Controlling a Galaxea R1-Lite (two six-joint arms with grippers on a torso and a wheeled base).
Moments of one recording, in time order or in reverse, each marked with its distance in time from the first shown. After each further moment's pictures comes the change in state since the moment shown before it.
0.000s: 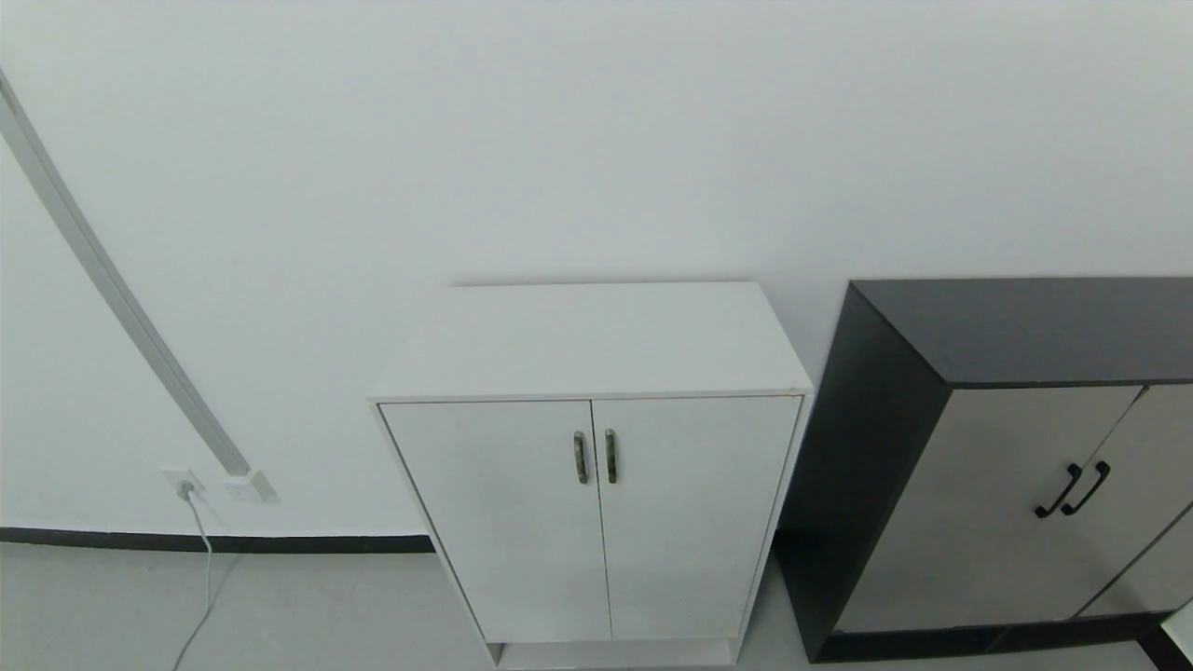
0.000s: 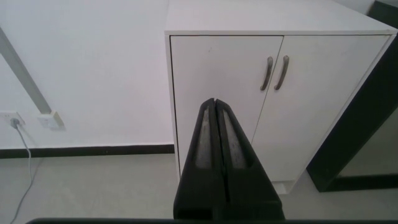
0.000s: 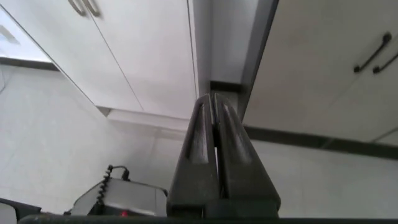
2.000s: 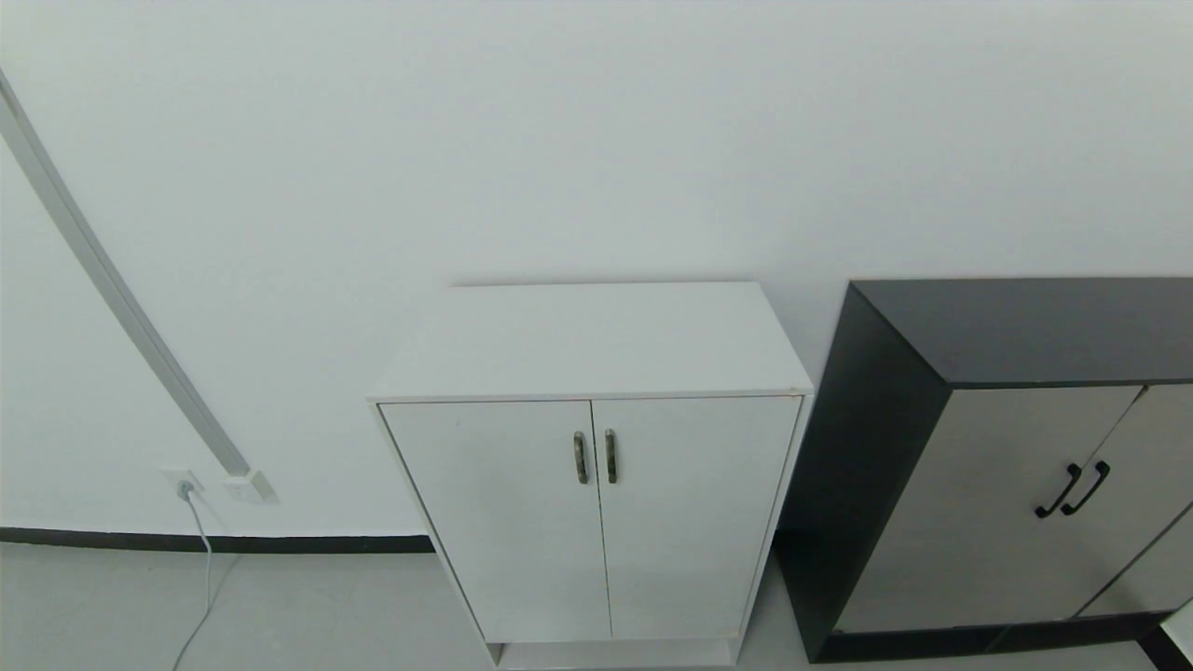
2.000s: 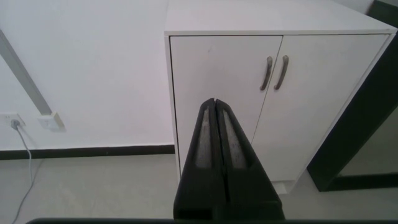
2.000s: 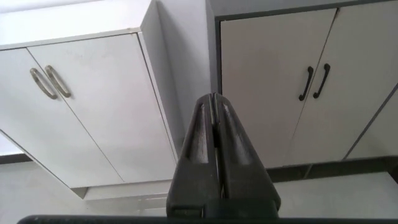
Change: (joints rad) left arm 0.000 0.000 0.000 0.000 -0.001 0.006; right arm -0.184 -0.346 0.010 0.030 -0.025 0.077
